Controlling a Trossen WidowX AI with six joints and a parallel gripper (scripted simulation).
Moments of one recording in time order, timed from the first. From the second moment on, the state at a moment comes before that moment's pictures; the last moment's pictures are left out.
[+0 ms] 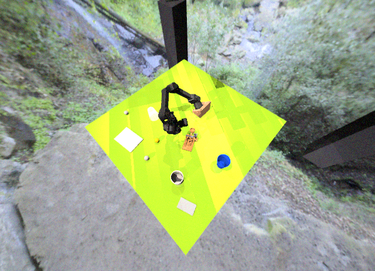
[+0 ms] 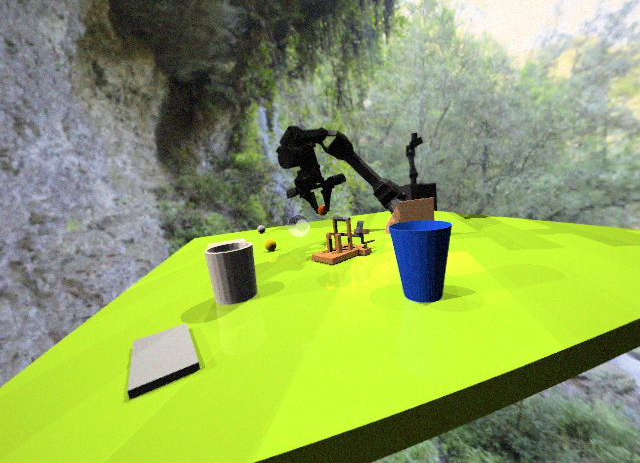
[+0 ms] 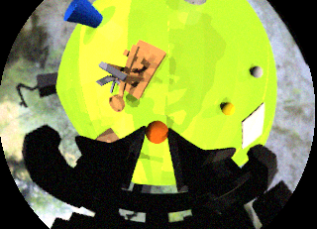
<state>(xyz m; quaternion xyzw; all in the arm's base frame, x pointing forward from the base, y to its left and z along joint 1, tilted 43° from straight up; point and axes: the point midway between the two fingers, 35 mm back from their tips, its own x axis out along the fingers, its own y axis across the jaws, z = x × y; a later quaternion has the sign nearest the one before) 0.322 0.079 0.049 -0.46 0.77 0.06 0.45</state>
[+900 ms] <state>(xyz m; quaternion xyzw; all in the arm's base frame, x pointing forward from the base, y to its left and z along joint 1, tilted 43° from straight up) 0.235 0.125 -0.021 -0.36 0.79 -0.17 0.47</state>
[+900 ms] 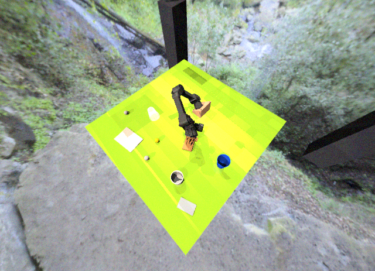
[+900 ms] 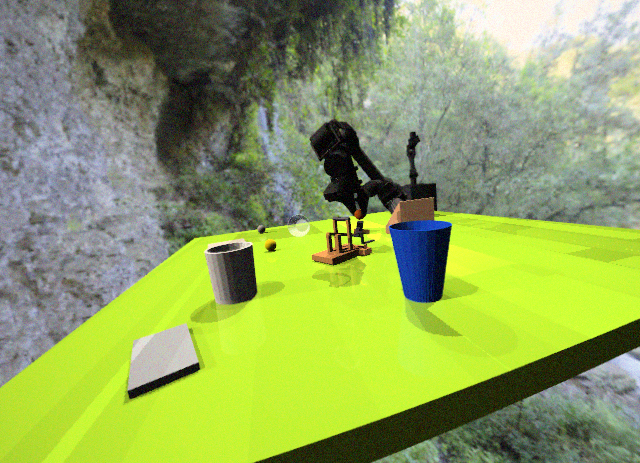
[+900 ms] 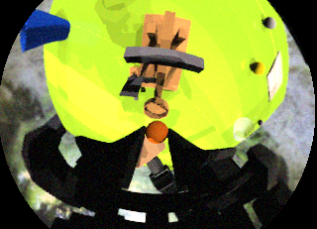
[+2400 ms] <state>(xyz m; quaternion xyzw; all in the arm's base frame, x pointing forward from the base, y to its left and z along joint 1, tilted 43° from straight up) 0.231 0.163 0.018 -0.36 0.76 -0.12 0.53</state>
